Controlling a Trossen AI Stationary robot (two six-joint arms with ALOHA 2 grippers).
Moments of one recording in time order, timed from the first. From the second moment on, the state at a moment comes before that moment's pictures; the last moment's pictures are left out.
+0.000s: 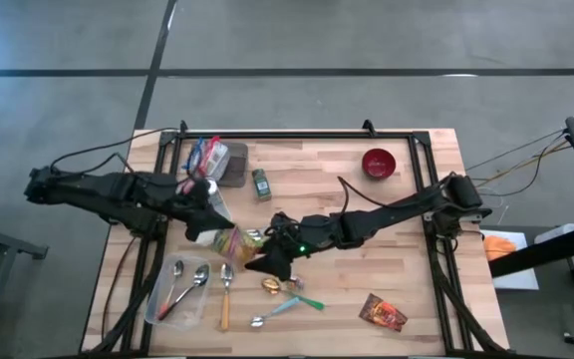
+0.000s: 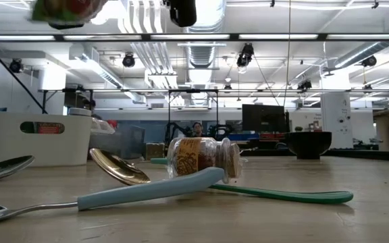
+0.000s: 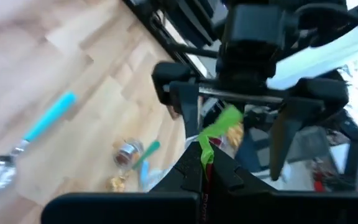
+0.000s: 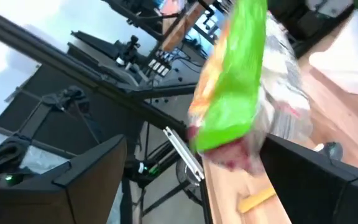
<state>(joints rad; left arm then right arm) -0.14 0.82 0.84 -0.41 0.07 -0.93 0.25 1.86 1.41 0.26 0.01 0.98</state>
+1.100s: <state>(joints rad) 0.69 1.04 1.06 -0.69 0.16 -0.53 0.41 1.82 1.41 0.18 0.03 1.07</state>
